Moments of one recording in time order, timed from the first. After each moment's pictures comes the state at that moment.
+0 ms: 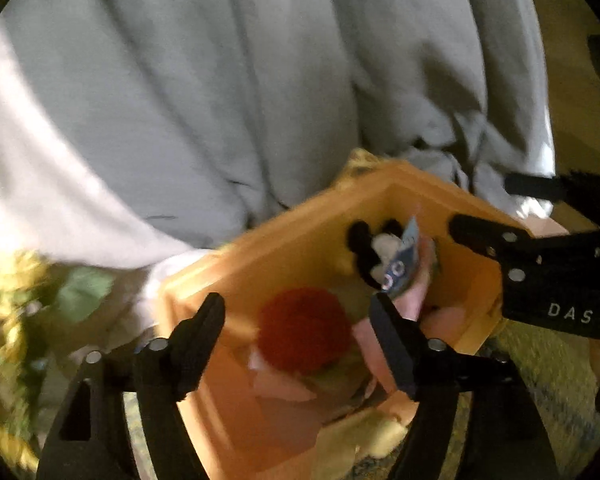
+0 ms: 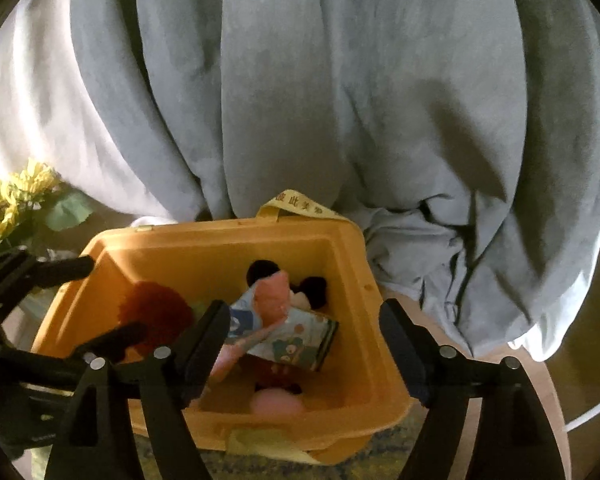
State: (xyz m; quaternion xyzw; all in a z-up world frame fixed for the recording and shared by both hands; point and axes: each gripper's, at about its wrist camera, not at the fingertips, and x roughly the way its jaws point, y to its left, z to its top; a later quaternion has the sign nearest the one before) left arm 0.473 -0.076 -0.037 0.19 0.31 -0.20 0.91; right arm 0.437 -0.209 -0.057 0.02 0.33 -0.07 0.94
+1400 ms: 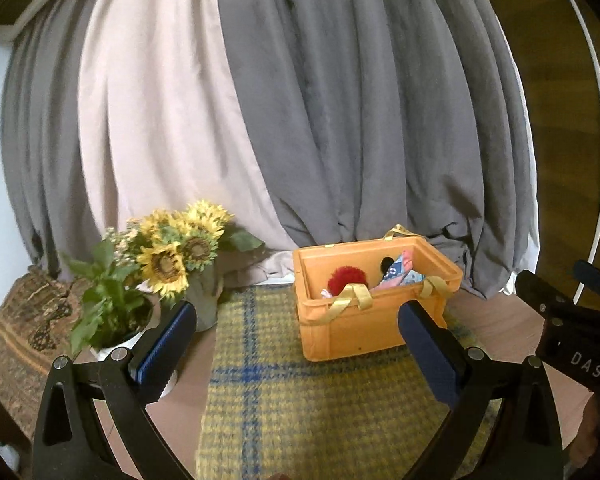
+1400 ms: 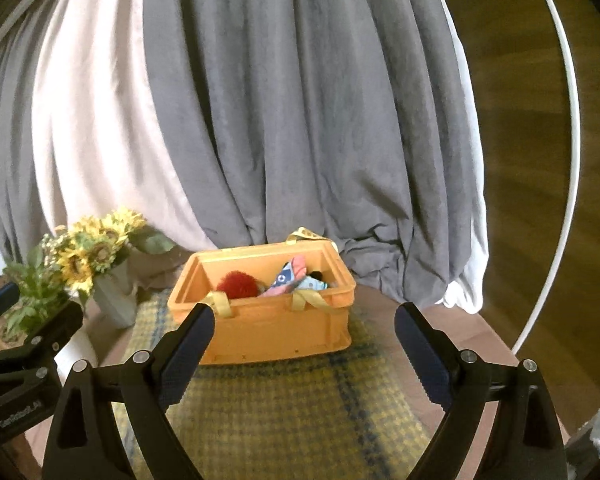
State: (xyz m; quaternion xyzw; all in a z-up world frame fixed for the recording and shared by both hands) left arm 0.185 0.013 0.051 0.06 0.19 -0.04 0.98; right arm 0.174 -0.148 0.027 0.04 0.21 -0.10 0.97
